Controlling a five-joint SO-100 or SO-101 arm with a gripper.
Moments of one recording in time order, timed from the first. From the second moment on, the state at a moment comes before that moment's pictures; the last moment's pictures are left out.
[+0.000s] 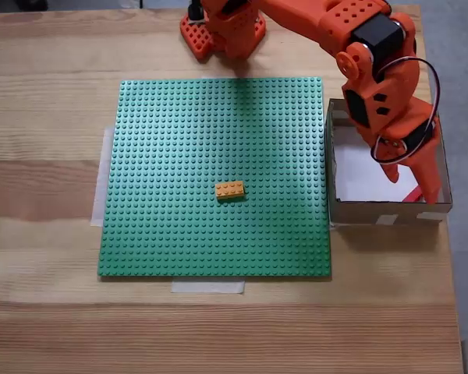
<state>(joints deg) -39.7 65.4 52.8 73.0 -2.1</state>
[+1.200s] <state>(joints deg) -1.1 139.1 139.1 35.1 -3.4</state>
